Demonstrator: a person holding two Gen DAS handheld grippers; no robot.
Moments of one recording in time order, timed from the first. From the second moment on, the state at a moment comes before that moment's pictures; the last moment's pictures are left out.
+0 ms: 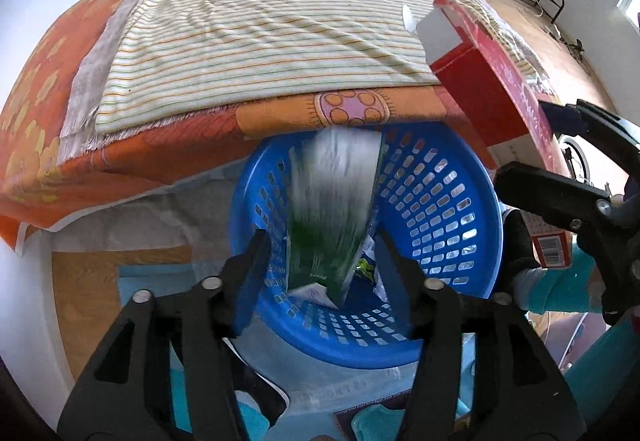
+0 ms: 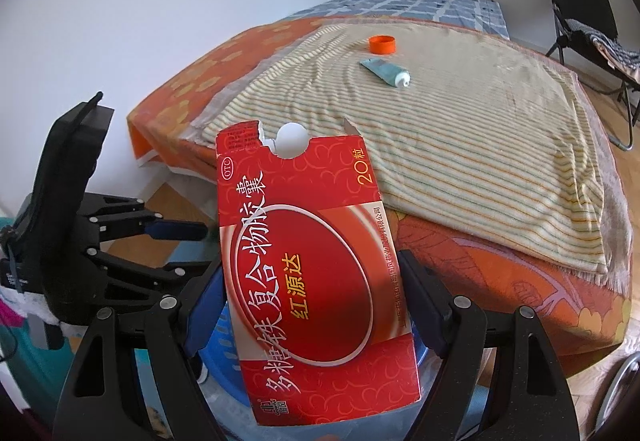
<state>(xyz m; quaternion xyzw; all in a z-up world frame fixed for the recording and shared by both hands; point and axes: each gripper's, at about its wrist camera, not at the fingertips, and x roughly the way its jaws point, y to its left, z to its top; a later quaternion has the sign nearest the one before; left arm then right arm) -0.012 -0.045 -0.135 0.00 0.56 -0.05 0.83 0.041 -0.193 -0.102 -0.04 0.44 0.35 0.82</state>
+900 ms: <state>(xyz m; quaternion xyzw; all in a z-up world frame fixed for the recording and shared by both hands) -0.012 -0.038 -0.135 -0.01 0.56 -0.04 0.83 0.046 -0.194 -0.112 -0.04 0.47 0.34 0.81</state>
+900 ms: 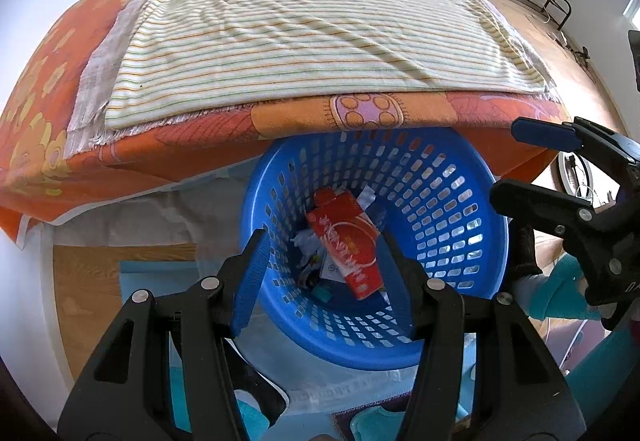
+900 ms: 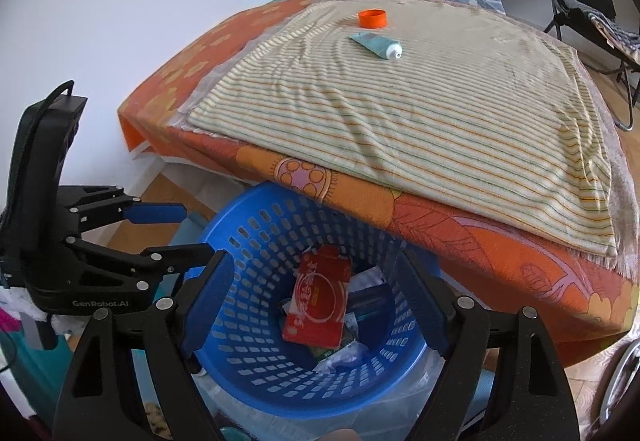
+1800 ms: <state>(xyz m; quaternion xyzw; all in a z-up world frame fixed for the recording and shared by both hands) -0.009 -0.042 -0.109 0.01 0.51 -0.03 0.86 0.058 -0.203 -0.090 -0.03 0.47 0.31 0.83</state>
